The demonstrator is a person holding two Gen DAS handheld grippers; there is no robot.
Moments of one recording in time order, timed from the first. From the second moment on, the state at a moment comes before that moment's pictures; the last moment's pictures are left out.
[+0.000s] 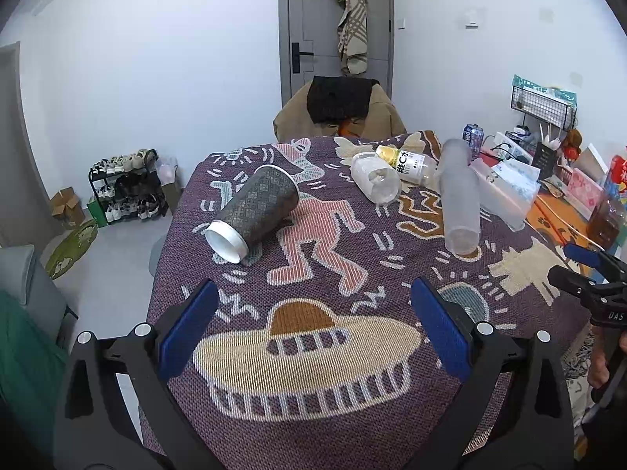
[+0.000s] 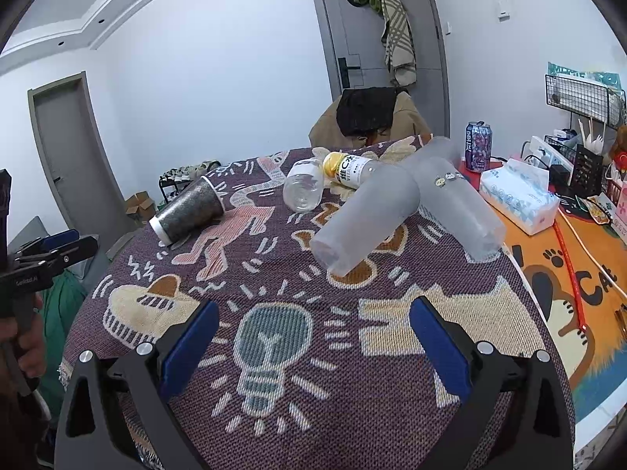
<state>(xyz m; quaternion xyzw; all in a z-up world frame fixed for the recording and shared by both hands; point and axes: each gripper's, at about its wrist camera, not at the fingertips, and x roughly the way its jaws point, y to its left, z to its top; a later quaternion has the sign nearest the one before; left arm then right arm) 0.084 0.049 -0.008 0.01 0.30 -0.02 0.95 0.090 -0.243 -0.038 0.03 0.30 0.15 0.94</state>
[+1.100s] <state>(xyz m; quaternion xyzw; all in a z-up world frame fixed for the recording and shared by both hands) 0.234 0.077 -0.032 0.16 0.38 0.00 0.91 0.174 -0.238 -0.060 0.10 0.34 0.15 0.92</state>
